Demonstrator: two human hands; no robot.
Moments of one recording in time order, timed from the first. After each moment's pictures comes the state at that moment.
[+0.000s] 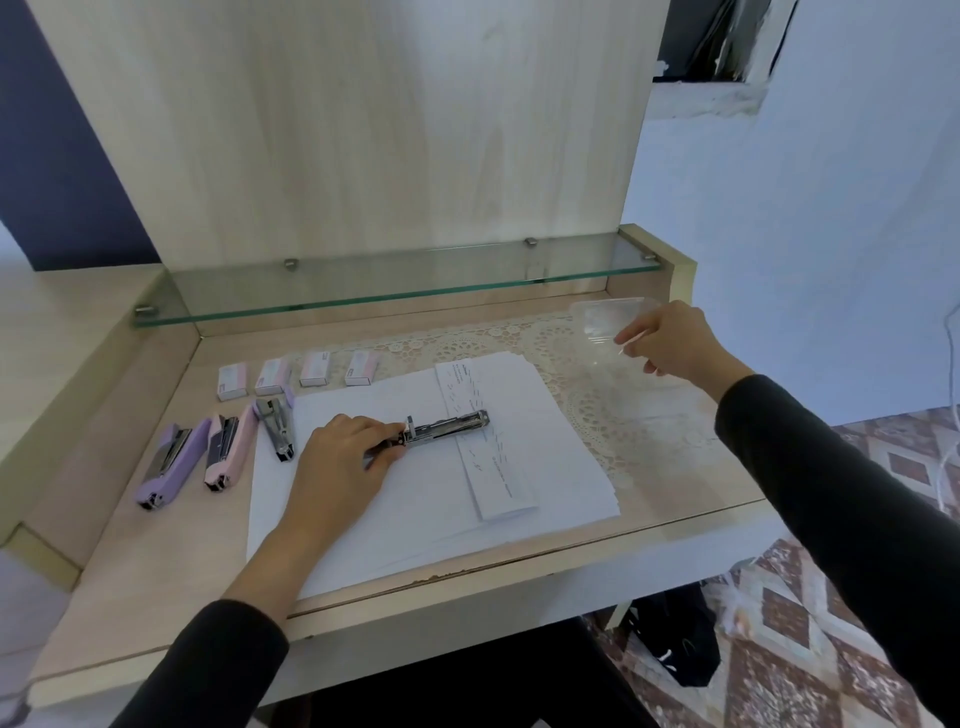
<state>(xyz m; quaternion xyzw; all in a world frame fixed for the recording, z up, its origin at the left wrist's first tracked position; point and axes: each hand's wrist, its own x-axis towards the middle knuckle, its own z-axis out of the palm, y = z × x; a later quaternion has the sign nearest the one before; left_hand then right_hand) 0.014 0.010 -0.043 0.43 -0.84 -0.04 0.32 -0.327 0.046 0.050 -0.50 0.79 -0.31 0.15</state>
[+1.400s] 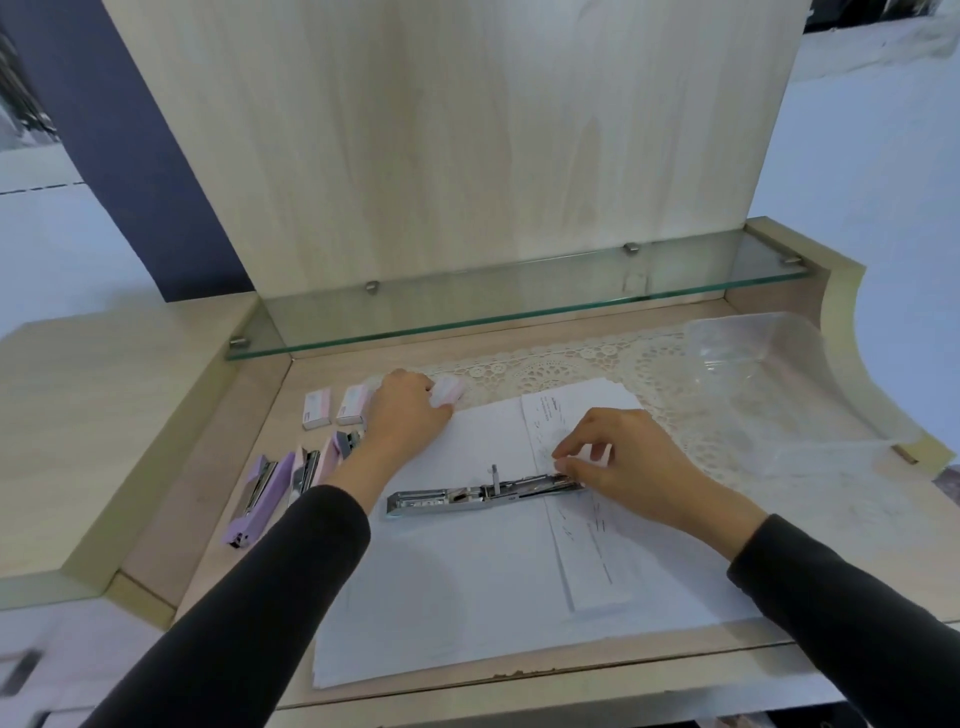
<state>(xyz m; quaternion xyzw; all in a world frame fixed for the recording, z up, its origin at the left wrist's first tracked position) -0.002 -0.086 0.000 0.64 -0.74 -0.10 0.17 -0.208 0.032 0.005 -0.73 0.61 -0.27 0.18</state>
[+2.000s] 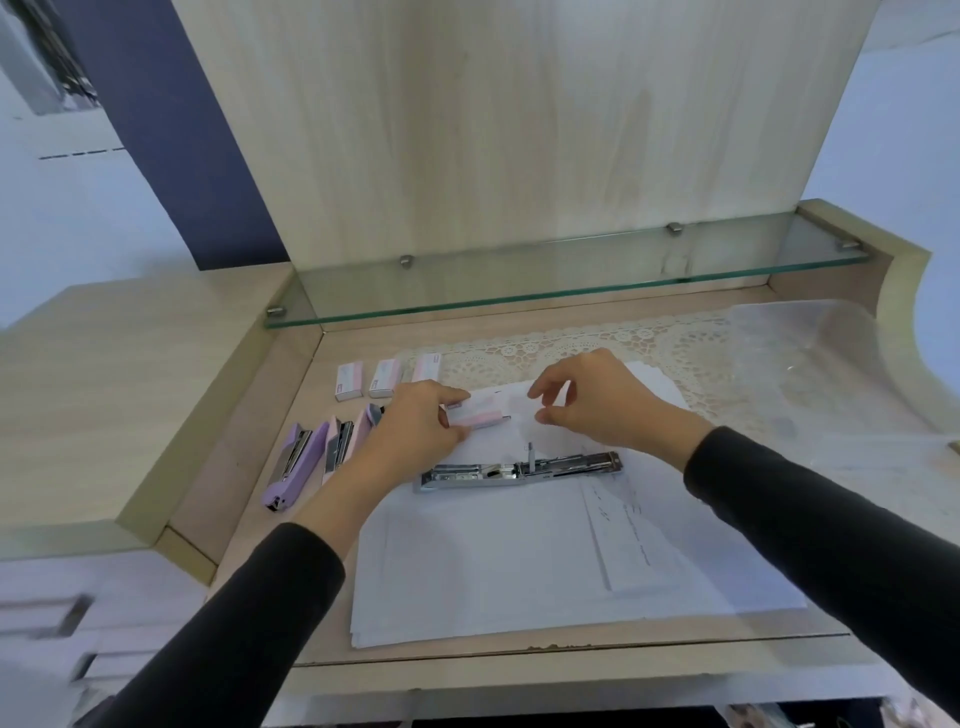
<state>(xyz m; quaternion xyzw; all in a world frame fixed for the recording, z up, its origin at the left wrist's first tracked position) 0.029 -0.041 0.004 0.57 -0.77 -0.21 0.19 -0.170 -0.018 0.021 -0.76 0.58 -0.21 0.19</state>
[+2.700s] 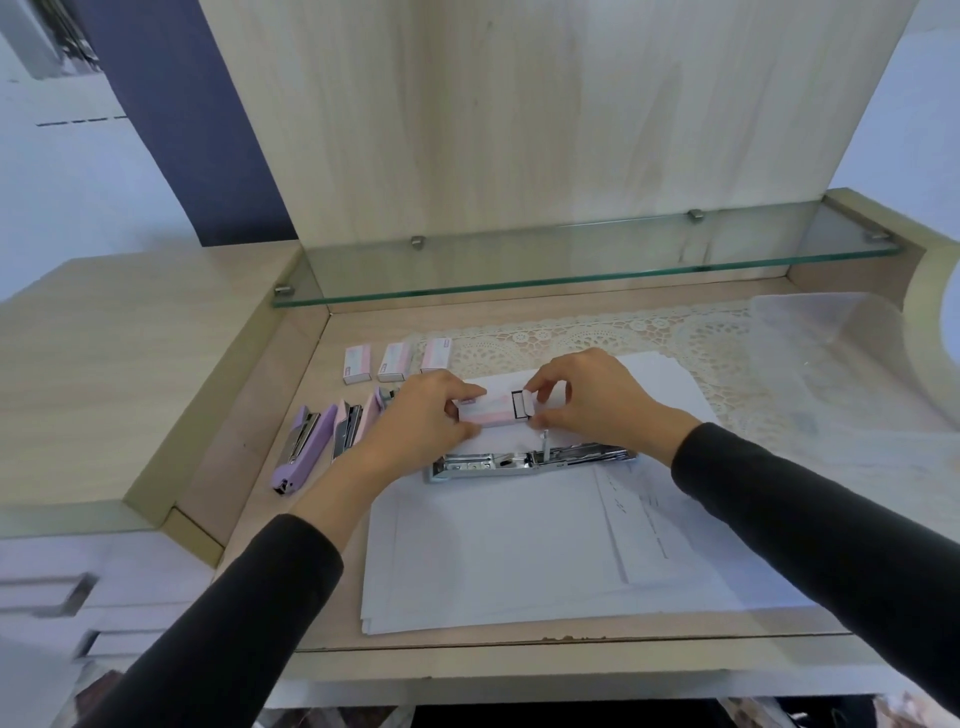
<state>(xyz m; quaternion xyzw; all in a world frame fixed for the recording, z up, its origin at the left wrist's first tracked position) 0.038 -0.038 0.000 0.53 -0.81 -0.17 0.17 -0.156 -0.028 0.005 -0.78 0.58 -0.19 0.15</state>
